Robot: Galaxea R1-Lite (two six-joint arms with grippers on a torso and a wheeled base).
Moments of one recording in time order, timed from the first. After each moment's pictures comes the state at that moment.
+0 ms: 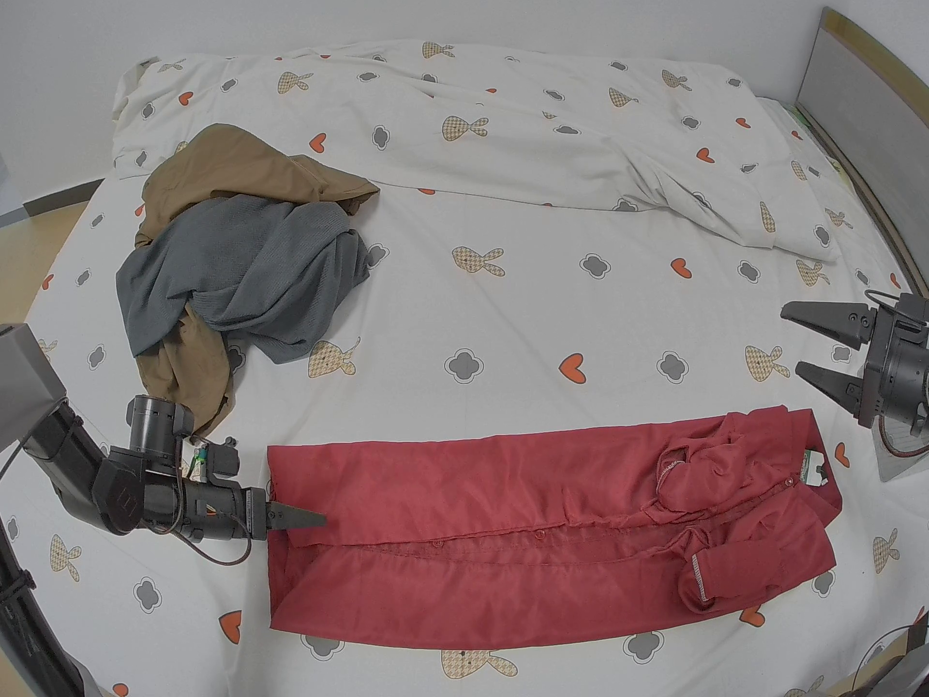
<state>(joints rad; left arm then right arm) -0.03 2.02 -0.62 -0.49 -0.73 -0.12 0.09 1.23 -0.66 -0.30 0.47 0.75</state>
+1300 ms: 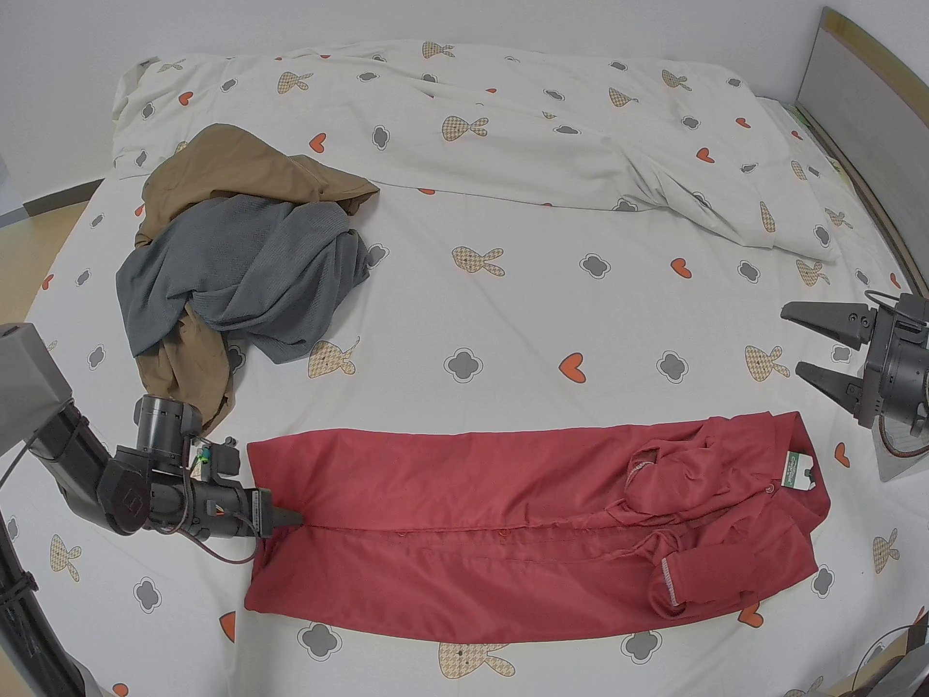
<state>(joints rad) -0.05 2.02 -0.63 -0.49 -0.52 -0.13 0.09 1.23 -0.66 -0.30 0.47 0.75</state>
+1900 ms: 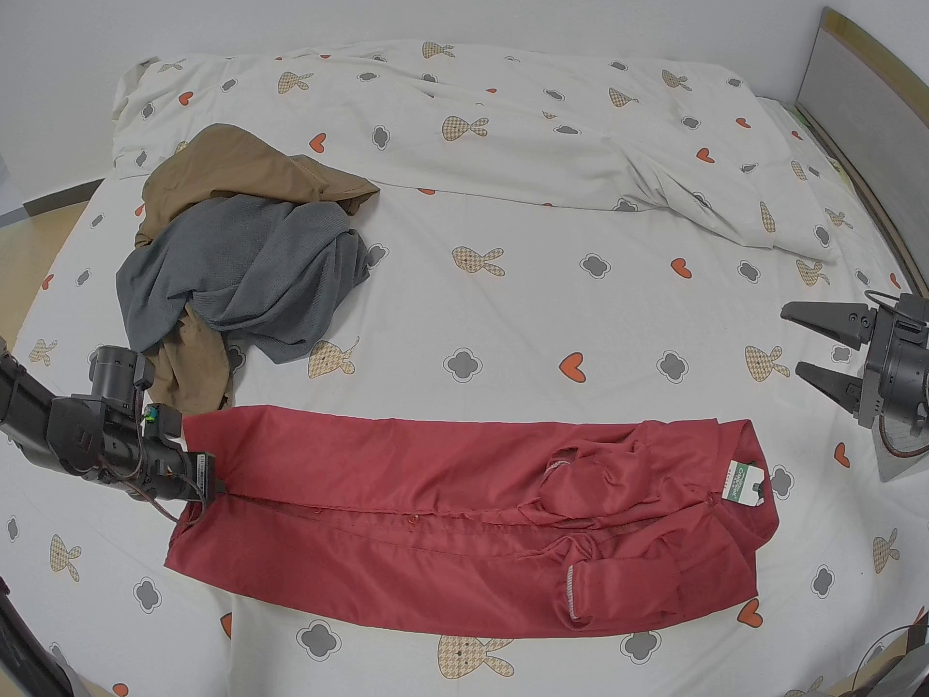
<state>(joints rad) 0.06 1.87 -0.80 -0.10 -0.21 -0.02 0.09 1.23 -0.66 -0.30 0.47 0.75</state>
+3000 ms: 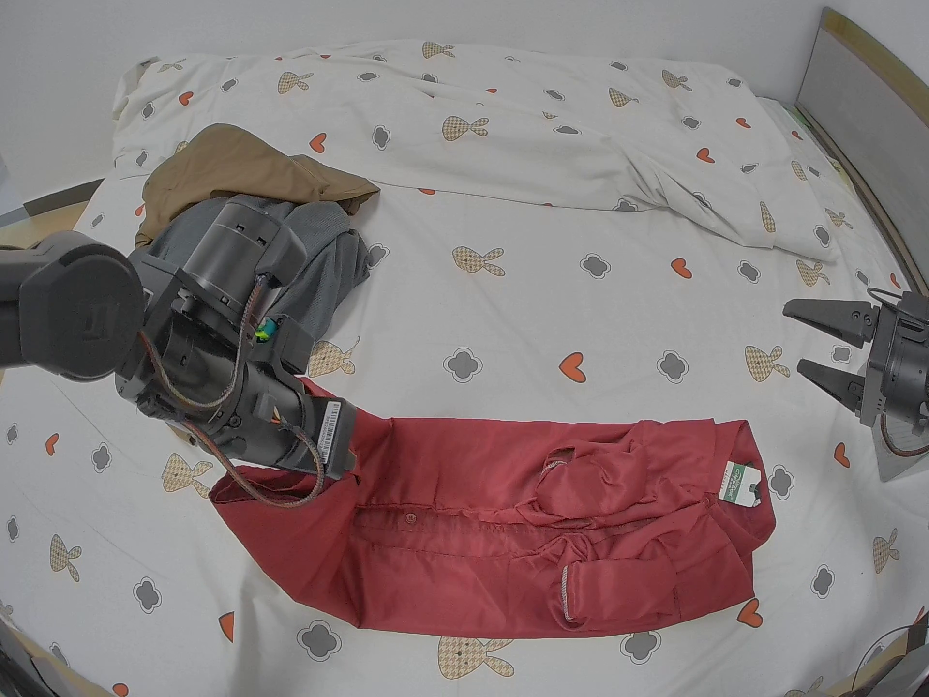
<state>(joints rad) -0.53 1.75 -1.33 0.56 -0.10 -0.27 0.09 1.23 -0.66 -0.30 0.47 0.75</state>
